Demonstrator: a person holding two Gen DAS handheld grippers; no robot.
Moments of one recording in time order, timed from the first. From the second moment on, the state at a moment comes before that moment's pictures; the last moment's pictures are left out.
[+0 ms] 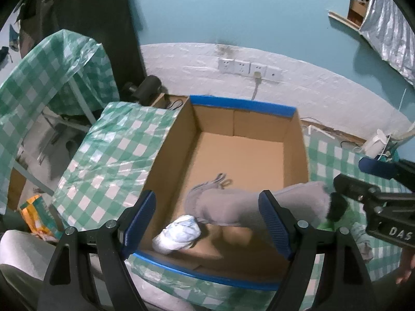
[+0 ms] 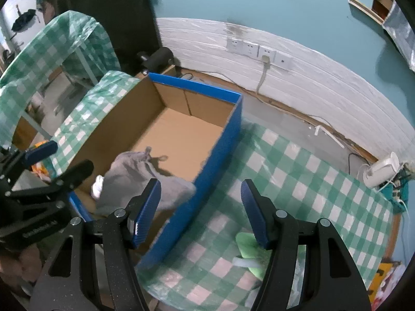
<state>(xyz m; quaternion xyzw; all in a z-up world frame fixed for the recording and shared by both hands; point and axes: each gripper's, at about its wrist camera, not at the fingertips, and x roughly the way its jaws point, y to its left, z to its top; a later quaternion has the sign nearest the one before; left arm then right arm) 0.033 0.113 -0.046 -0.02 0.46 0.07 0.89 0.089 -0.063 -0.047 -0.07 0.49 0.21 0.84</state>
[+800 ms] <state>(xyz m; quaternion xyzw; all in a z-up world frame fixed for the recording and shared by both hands) 0.035 0.027 -0.038 0.02 0.45 0.00 0.90 0.066 -0.163 -0.056 -0.04 0.50 0.14 0.85</state>
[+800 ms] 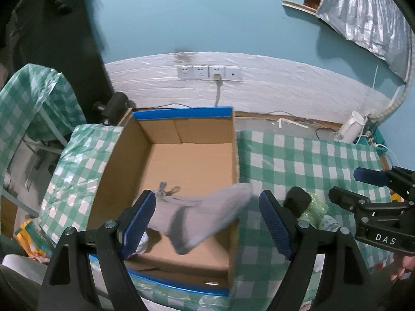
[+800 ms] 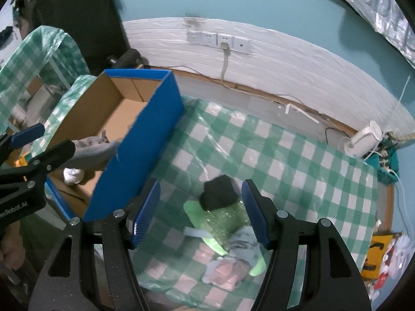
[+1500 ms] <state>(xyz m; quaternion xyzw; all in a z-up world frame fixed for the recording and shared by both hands) 0.037 -0.065 -0.082 0.11 0.48 -0.06 0.87 0.044 -0.222 -0.113 -0.03 0.56 0.10 0.82</state>
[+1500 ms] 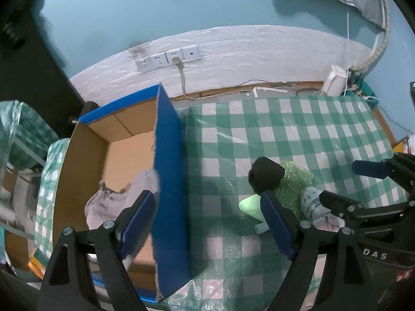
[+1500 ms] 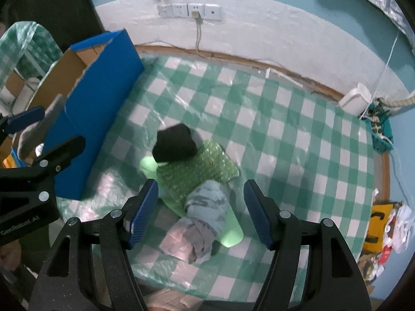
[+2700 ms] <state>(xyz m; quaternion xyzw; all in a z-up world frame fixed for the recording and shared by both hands) 0.088 -0.102 -0.158 0.09 0.56 -0.09 0.82 0.052 -0.267 -0.182 0.02 0.62 0.10 0.78</state>
